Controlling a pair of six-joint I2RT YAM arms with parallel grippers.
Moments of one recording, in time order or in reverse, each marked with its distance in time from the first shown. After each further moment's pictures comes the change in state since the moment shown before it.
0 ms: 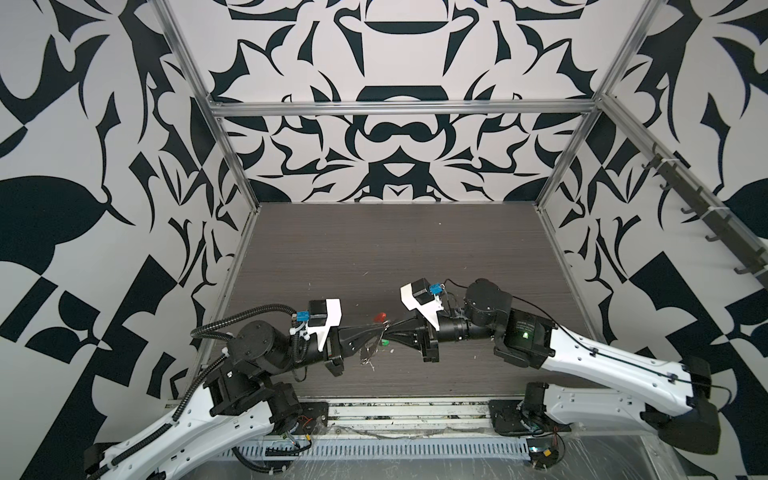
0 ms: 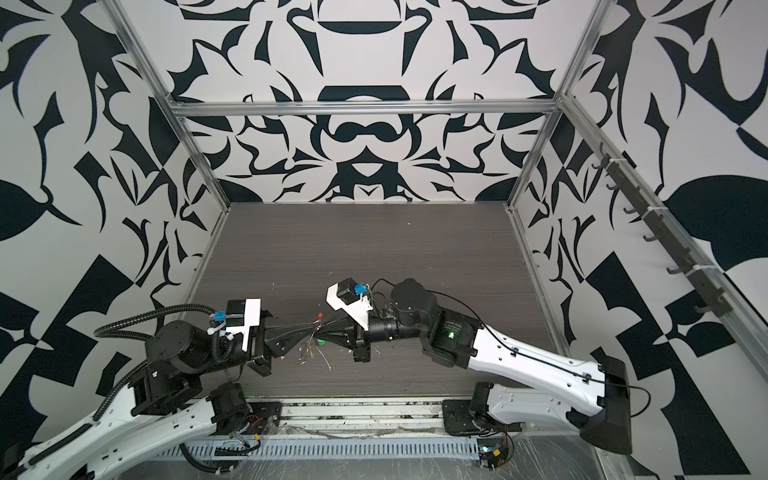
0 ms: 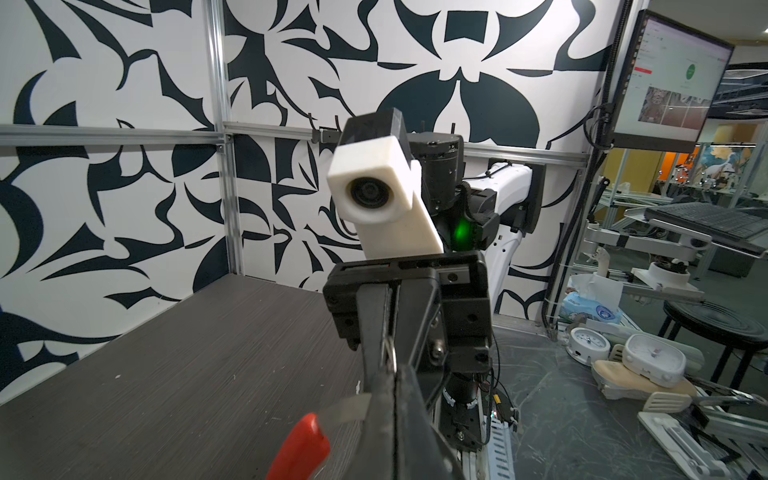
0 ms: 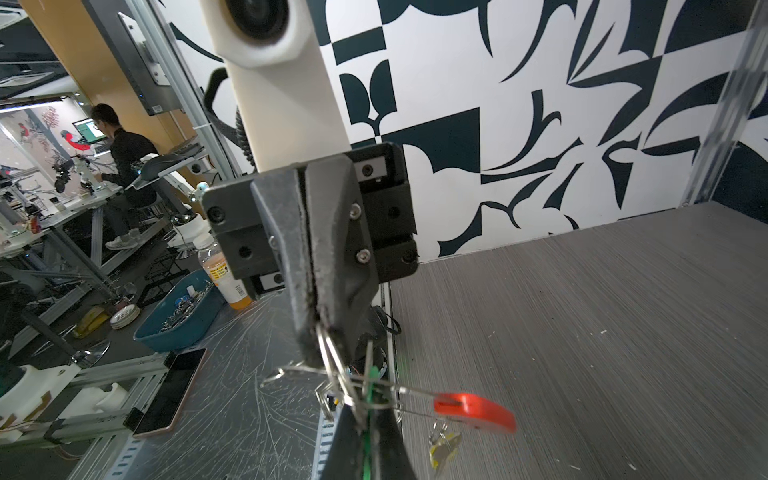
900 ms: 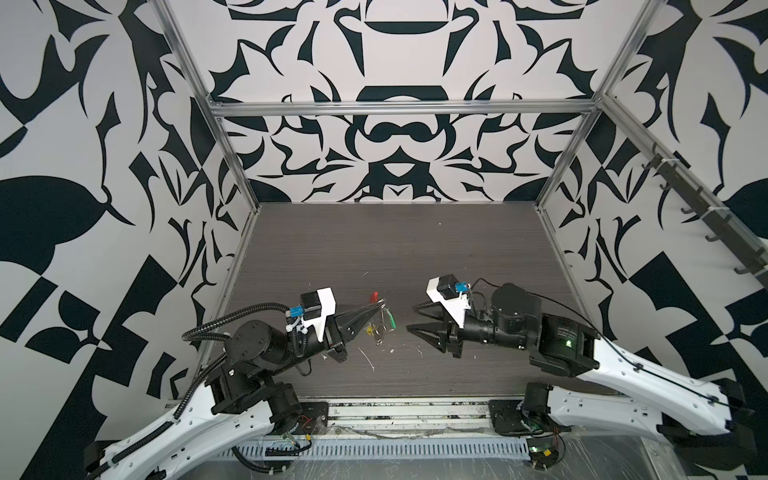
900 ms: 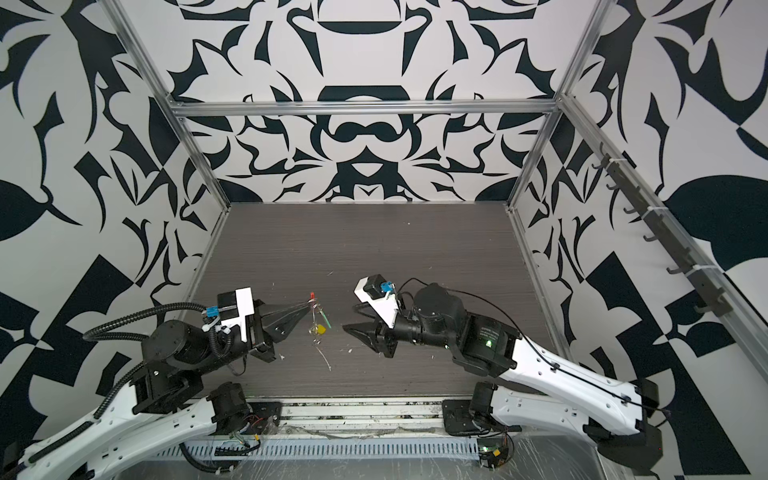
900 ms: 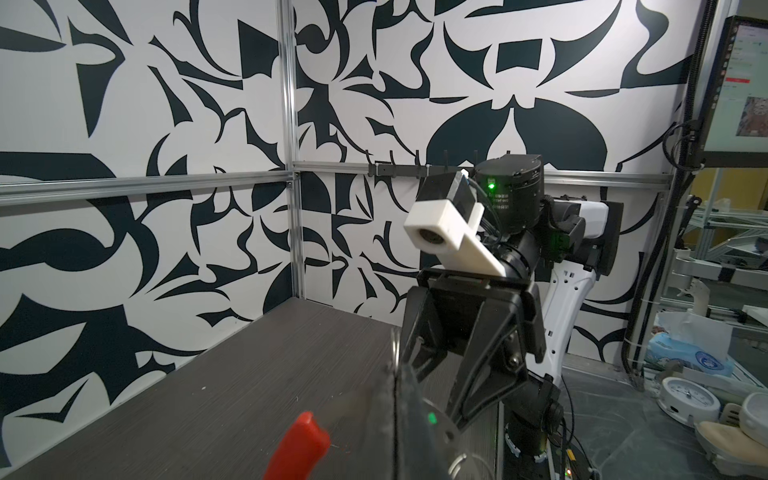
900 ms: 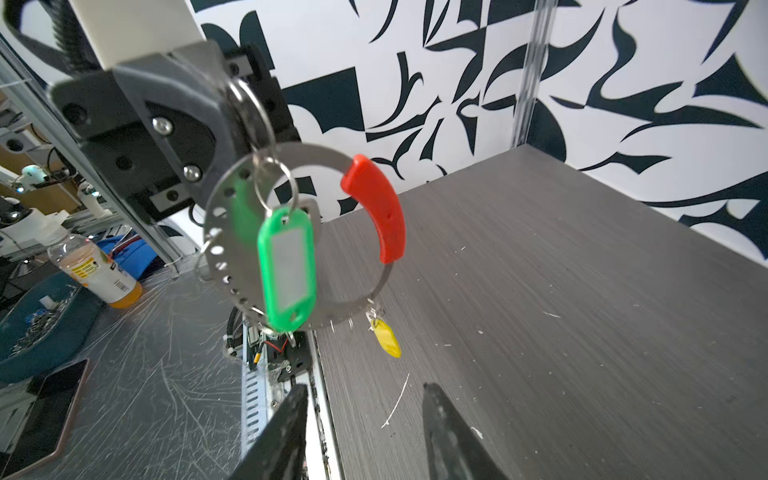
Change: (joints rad) left arm -0.002 0.019 0.008 0.082 -0.158 0.067; right arm -0.005 -0.195 0.031 -0.330 0.326 -0.062
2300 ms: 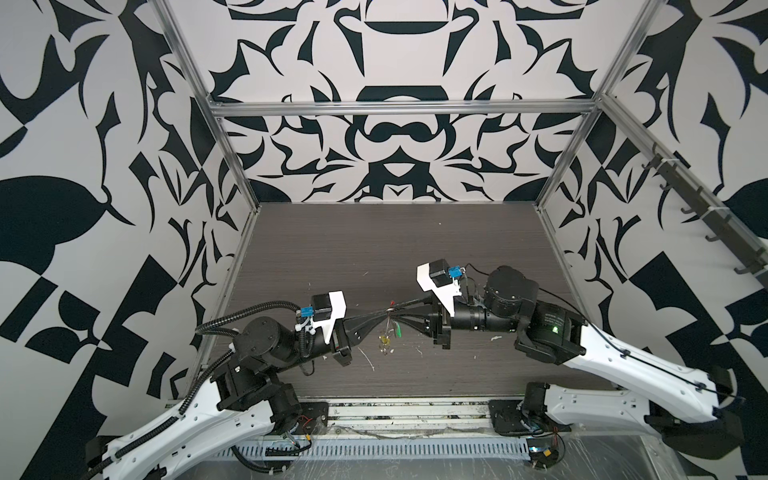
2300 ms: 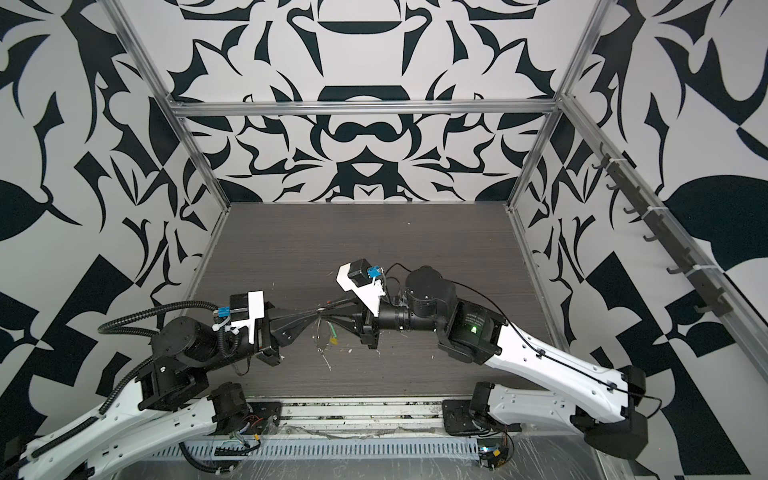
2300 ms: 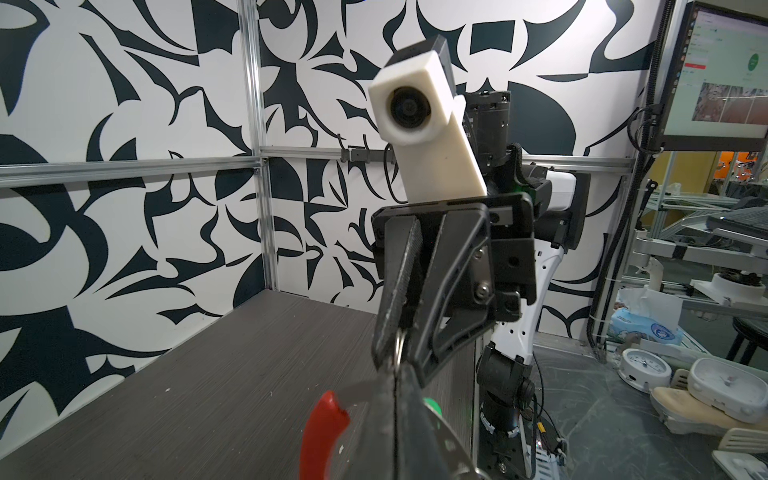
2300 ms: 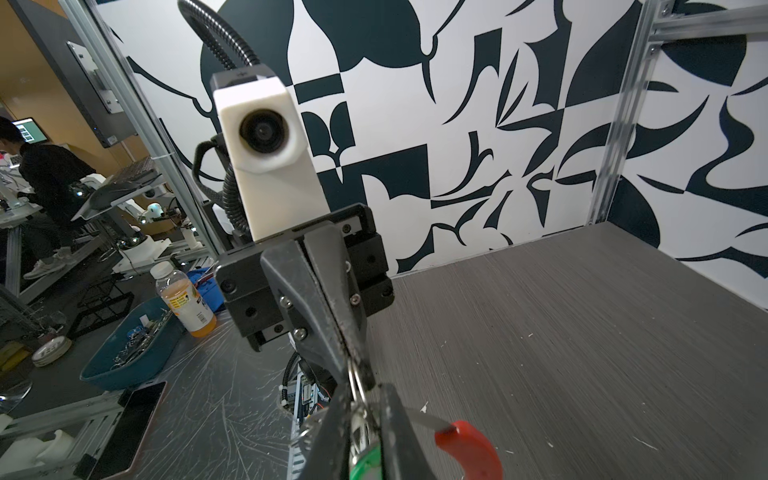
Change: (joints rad) left arm -0.001 0.041 0.000 0.000 0.074 -0.013; right arm -0.002 0.143 0.133 0.158 -0.209 0.032
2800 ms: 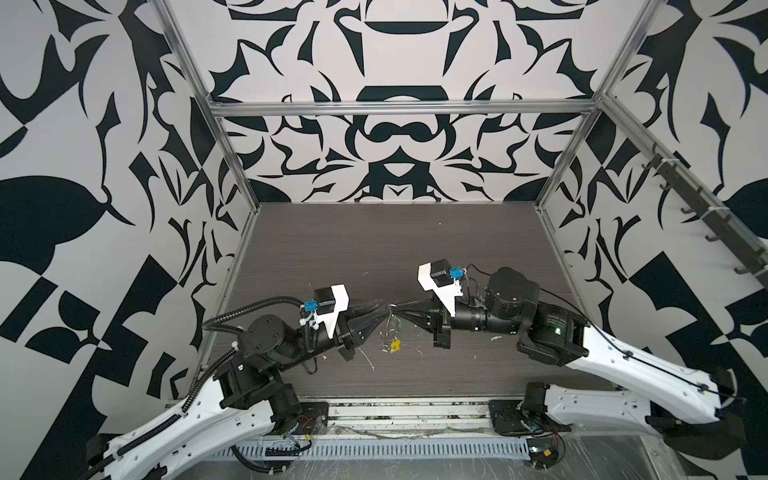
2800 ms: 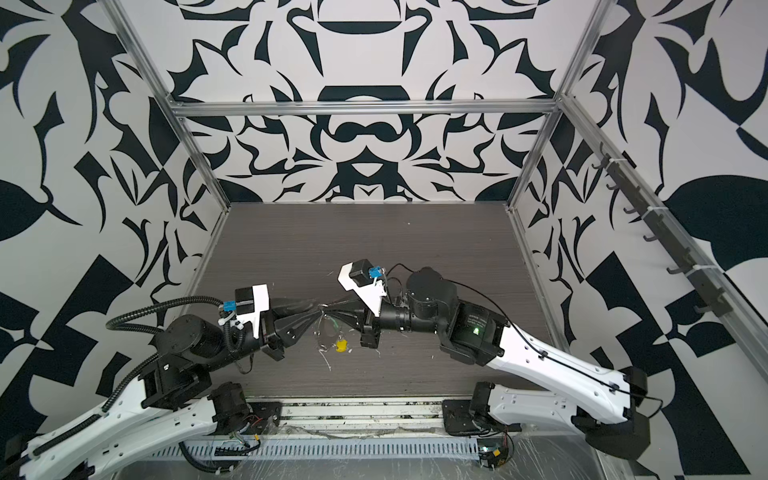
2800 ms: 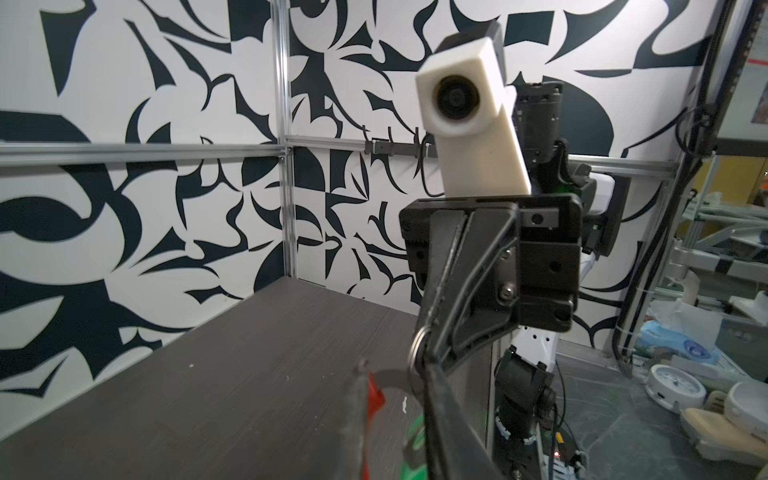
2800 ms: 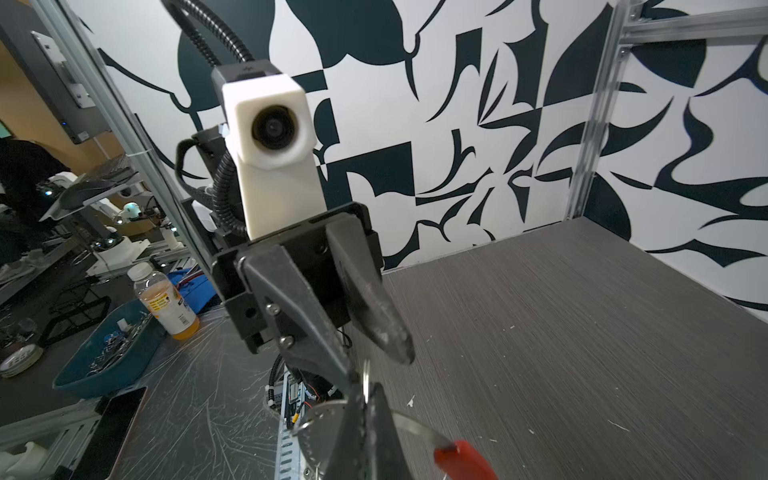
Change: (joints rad) left arm -0.001 0.014 0.000 -0.008 -0.088 -0.024; right arm -0.001 -0.018 0.000 -0.040 0.080 -0.015
